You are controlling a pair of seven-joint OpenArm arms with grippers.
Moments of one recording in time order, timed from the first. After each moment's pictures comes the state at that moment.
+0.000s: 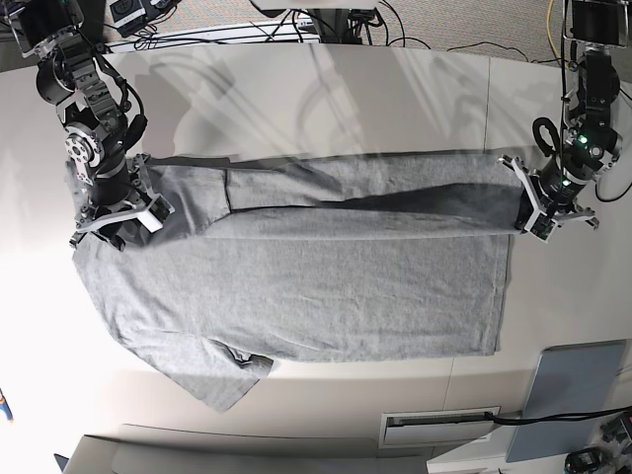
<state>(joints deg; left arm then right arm) 9.6 -31.8 -6.0 90.1 -7.5 -27.0 22.2 -9.4 41.4 -14.6 105.7 -25.5 11.5 -37.0</state>
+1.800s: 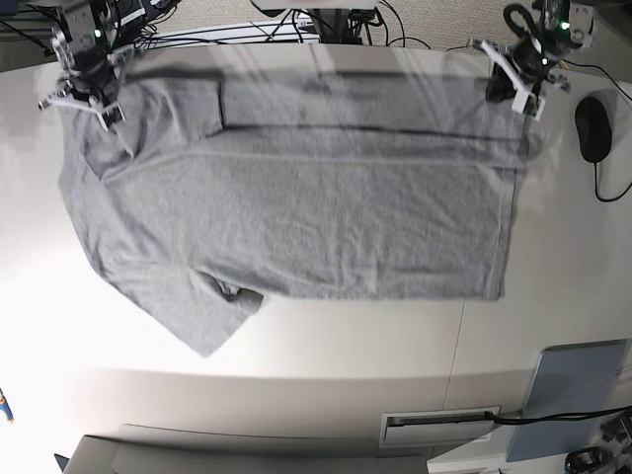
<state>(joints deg) 42.4 -26.1 -9.9 99.0 -22.8 -20.4 23.6 -41.3 34.2 6.2 104.7 -5.9 3.9 -39.7</state>
